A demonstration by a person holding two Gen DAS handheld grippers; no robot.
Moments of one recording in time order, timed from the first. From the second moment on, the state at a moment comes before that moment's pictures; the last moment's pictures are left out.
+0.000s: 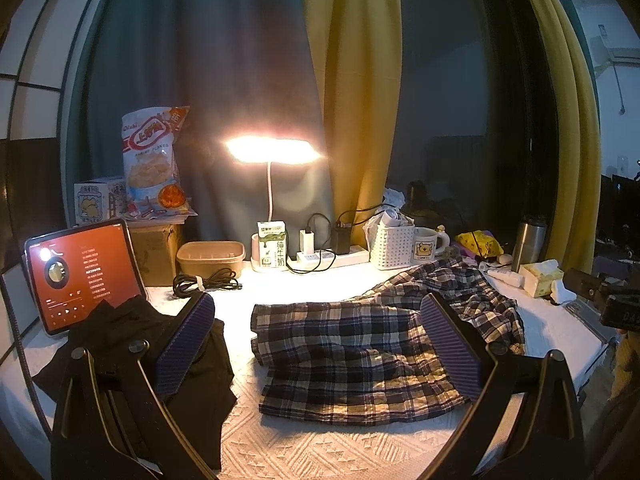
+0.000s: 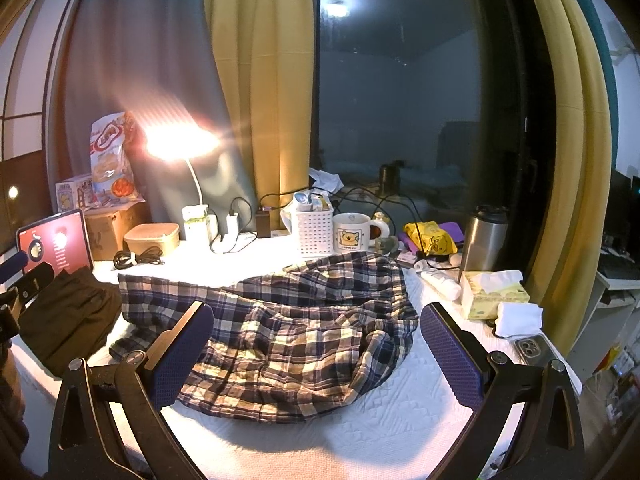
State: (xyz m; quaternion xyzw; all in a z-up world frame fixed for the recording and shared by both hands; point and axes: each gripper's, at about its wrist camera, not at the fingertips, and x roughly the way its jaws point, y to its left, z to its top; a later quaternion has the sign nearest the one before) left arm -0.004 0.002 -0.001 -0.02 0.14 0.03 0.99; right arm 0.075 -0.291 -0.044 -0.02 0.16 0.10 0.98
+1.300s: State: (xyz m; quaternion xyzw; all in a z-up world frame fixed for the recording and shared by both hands) left arm 0.113 0.052 -0.135 -0.01 0.37 0.03 0.93; right arm 0.195 -0.380 -0.167 0.05 0.32 0.02 0.95
